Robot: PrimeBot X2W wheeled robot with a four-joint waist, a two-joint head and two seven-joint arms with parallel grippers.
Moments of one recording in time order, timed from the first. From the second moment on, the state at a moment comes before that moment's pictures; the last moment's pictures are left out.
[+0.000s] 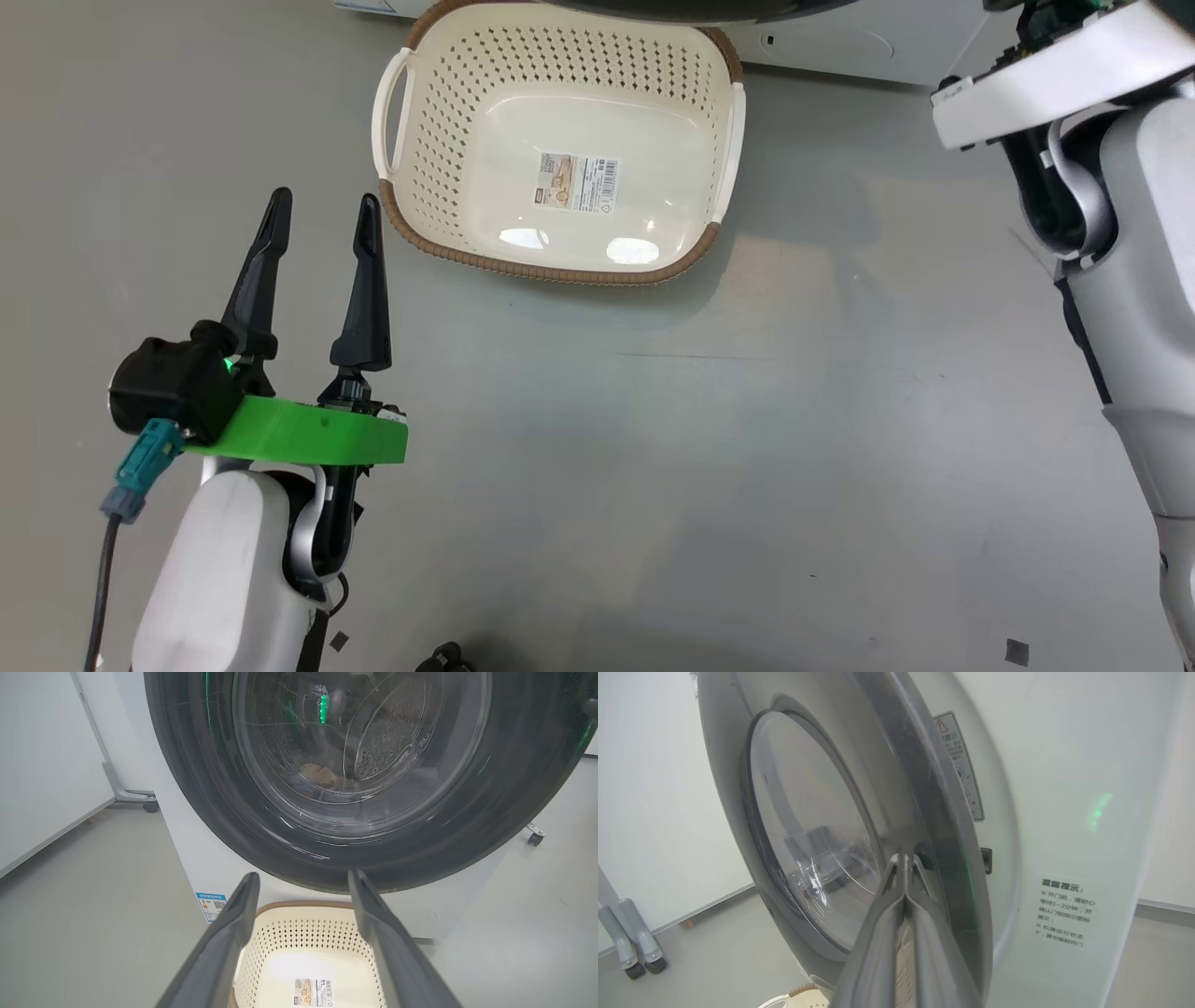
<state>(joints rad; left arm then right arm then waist) -0.31 0.03 -0.16 0.05 -0.35 -0.13 -0.25 -0.89 -0.25 0.41 0.31 0.41 0.11 -0.22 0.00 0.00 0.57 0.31</state>
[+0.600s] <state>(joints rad) -0.36 0.02 -0.19 0.05 -0.37 -0.13 -0.25 -1.06 -0.25 0.39 0.41 0.39 0.11 -0.24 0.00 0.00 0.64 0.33</state>
